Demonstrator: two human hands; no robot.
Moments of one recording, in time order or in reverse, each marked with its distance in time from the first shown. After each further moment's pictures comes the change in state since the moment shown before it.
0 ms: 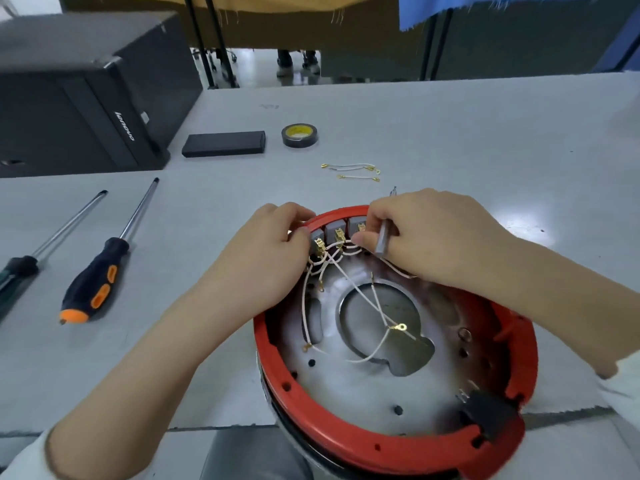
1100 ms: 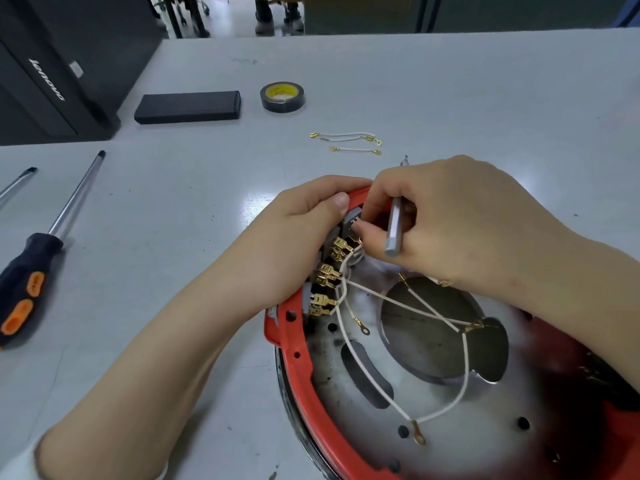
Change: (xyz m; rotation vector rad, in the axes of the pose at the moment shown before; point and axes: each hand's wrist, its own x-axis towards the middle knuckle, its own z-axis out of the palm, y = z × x) left_hand 0.035 -0.004 0.029 -0.631 -0.236 0.101; right_hand 0.011 -0.002 0.006 0.160 -0.014 0.016
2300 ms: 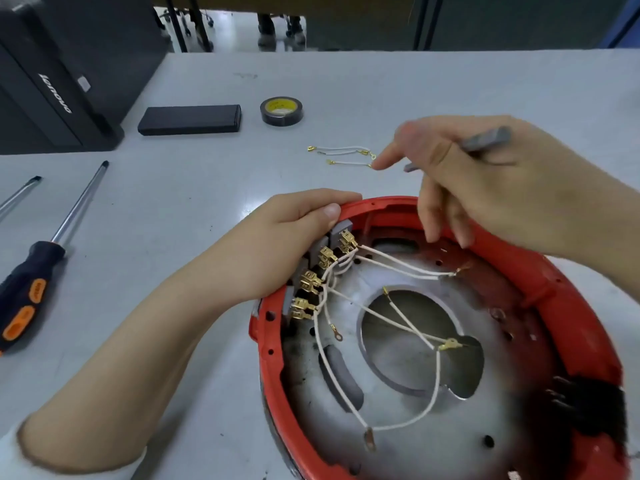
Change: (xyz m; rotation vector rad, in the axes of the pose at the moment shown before) left_hand 0.005 0.006 -0.011 0.160 -0.046 -0.020; right_hand 0.001 0.023 -0.039 0.459 0.016 -0.056
